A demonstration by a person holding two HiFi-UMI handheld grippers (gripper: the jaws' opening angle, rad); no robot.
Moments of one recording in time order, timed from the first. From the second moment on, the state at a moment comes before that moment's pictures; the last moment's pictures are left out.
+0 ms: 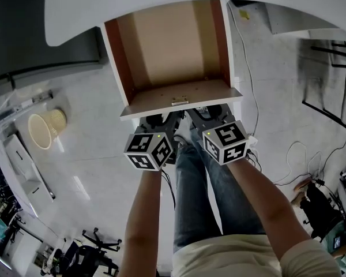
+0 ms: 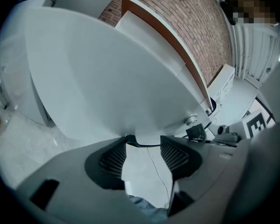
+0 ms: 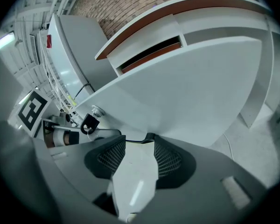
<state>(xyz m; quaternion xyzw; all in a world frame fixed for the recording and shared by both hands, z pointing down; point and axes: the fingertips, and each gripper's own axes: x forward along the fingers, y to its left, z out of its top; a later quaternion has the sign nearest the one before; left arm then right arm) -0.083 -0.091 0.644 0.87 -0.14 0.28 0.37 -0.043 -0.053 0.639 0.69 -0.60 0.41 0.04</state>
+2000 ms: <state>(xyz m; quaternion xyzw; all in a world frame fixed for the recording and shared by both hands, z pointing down) -0.044 -0.131 0.597 0.89 -0.15 0.25 0.36 -0.001 -0.092 0.594 0.68 -0.62 0.39 0.05</state>
